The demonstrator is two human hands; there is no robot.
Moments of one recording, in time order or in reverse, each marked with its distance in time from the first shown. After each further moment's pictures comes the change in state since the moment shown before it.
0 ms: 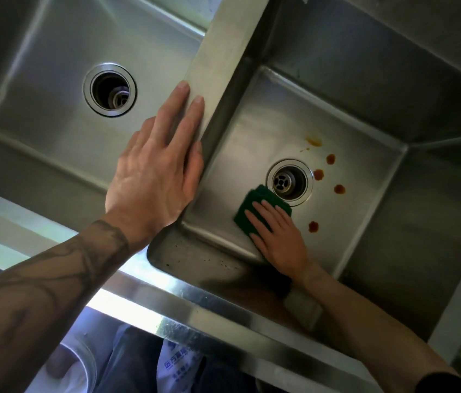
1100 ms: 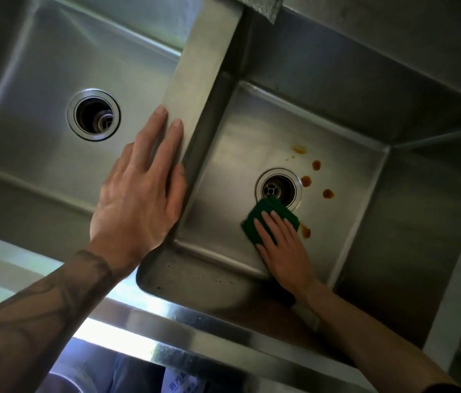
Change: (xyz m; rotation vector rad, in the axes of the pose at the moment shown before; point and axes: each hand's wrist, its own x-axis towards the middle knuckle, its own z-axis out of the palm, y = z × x) left_hand 0.001 -0.001 0.000 -0.002 0.019 0.011; right_hand -0.027 0.006 0.008 -0.065 0.017 0.175
